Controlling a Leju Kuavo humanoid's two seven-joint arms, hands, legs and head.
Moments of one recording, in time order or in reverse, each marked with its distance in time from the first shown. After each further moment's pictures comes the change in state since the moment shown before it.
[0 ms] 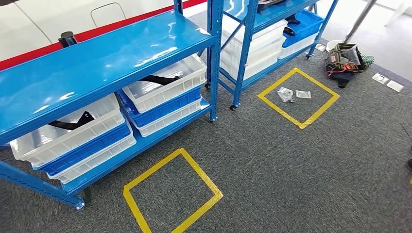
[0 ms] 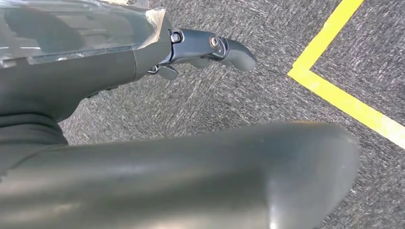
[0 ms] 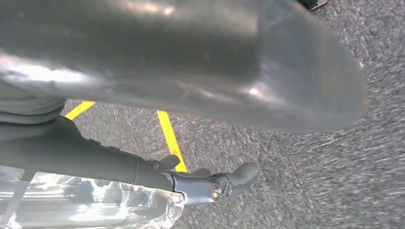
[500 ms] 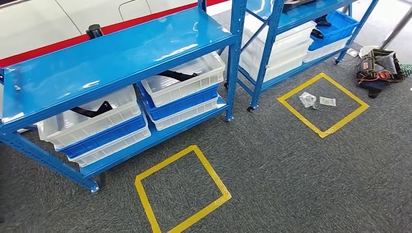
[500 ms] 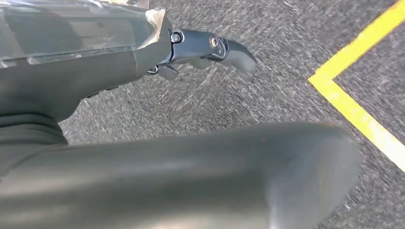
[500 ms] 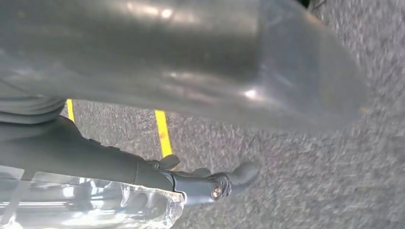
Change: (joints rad) left arm 0.009 -0.002 0.020 -0.003 0.000 0.013 -0.016; right arm 0.008 0.016 -0.016 -0.034 0.033 0.010 0.012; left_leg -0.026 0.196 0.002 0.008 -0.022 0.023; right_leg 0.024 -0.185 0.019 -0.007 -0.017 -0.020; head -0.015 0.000
